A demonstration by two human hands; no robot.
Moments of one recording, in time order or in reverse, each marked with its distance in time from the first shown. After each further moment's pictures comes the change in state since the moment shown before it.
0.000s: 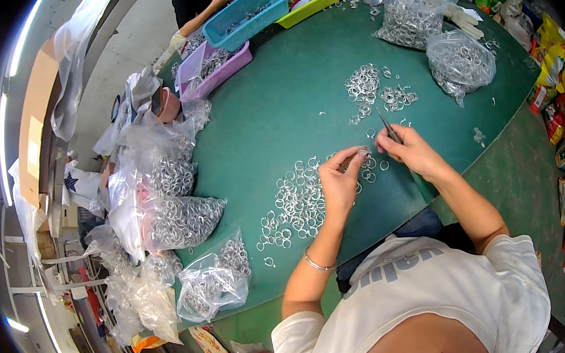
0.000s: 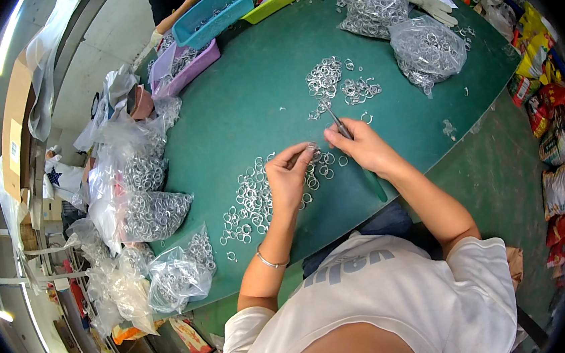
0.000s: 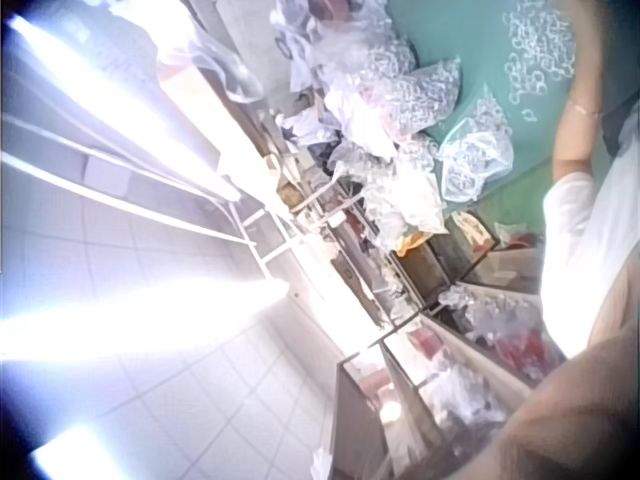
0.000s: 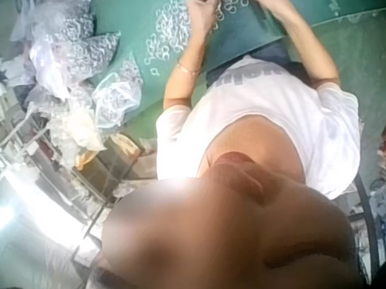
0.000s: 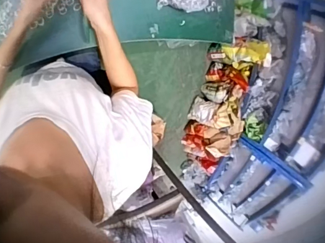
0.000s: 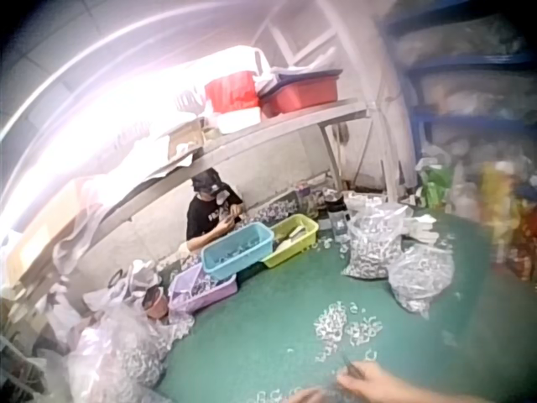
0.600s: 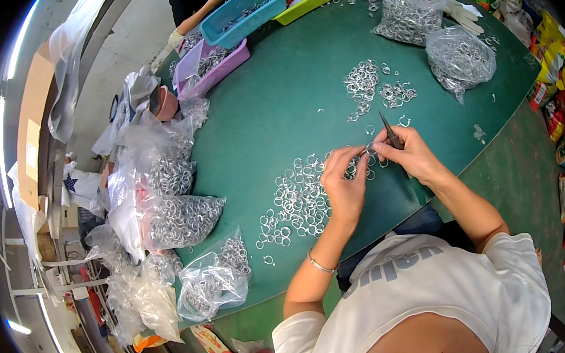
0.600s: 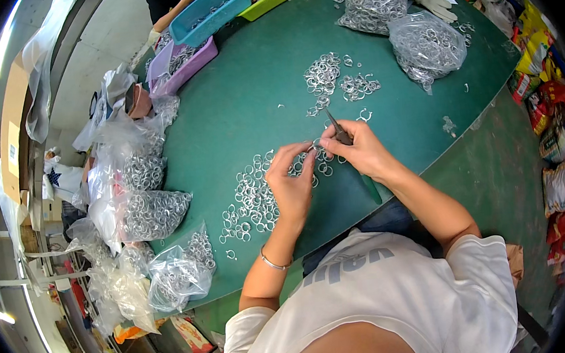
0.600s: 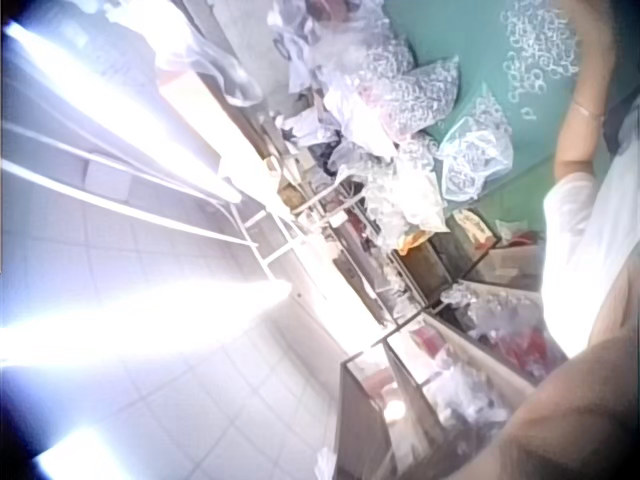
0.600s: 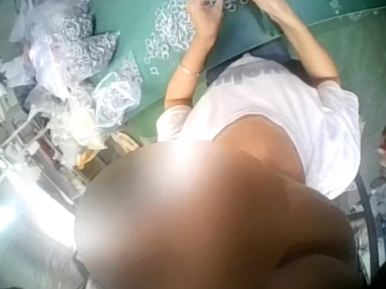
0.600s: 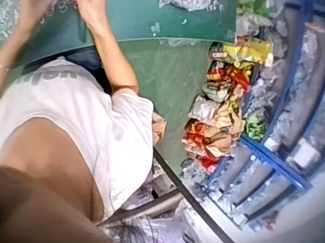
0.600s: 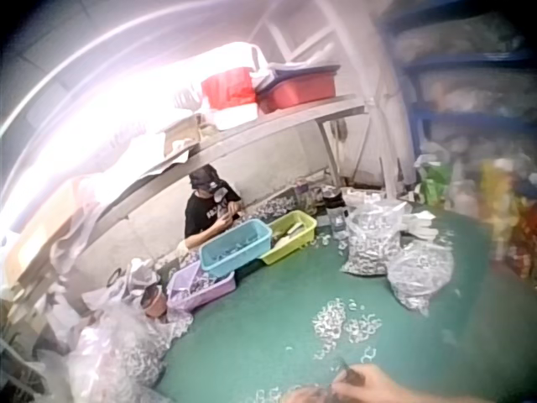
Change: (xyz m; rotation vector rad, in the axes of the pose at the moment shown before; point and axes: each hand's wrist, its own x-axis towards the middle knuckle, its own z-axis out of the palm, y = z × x) left_hand -0.011 0.012 0.009 0.532 0.144 0.485; right_hand -0.011 -0.005 0.008 0.071 -0.050 -0.084
